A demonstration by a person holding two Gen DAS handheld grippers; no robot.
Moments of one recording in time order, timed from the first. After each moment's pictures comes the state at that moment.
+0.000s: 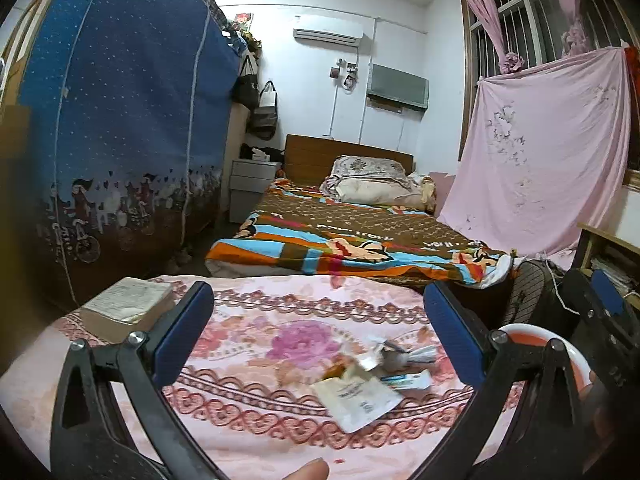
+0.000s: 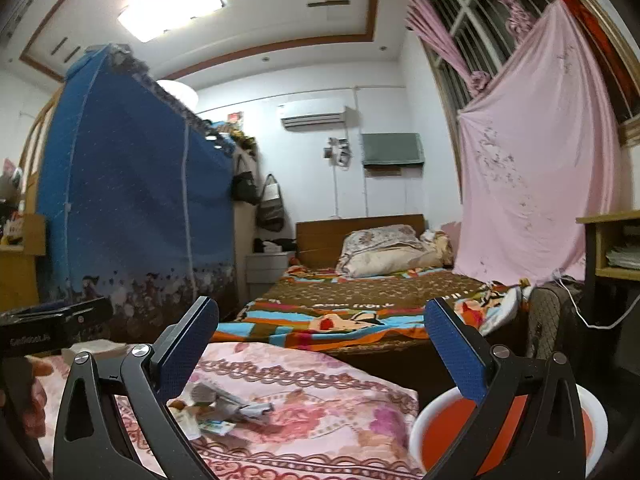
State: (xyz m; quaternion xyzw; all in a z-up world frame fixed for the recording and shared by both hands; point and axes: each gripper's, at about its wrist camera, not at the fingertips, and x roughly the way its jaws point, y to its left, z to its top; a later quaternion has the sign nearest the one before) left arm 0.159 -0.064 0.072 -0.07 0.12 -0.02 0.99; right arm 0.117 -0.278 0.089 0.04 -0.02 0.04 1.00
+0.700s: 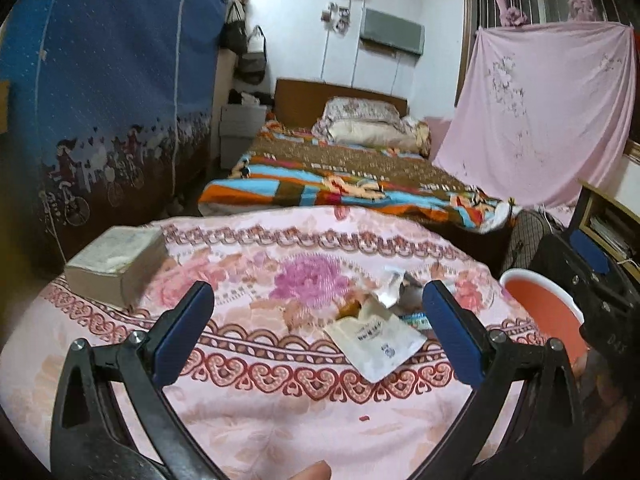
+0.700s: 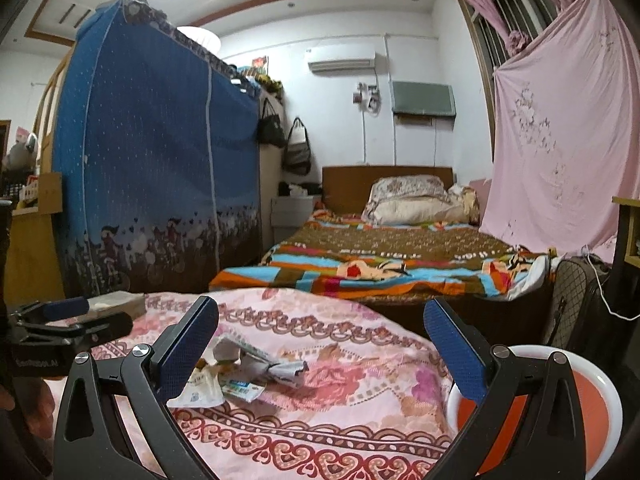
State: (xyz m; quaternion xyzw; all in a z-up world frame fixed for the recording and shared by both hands) left arm 0.183 -0.058 0.038 -0.06 0.23 -0.05 0.97; right arm 0.150 -0.255 0.074 0.02 0.09 0.09 0.99
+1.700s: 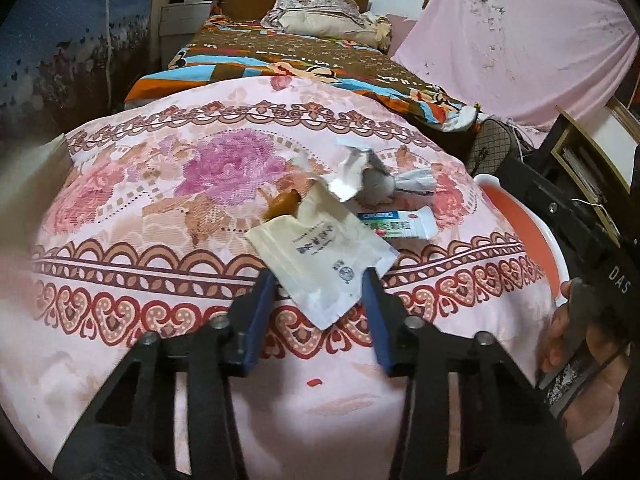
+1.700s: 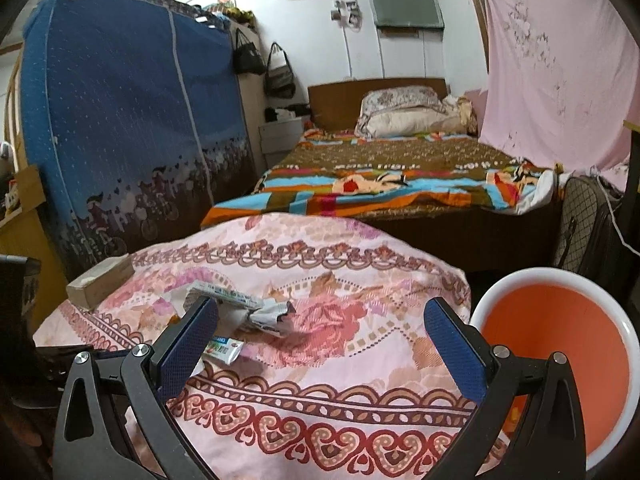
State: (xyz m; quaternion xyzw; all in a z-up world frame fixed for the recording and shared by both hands) left arm 0.225 -0.086 -0.009 -0.06 0.42 -0.16 0.89; right arm 0.195 -0.268 0.051 0.07 0.26 0.09 0.96
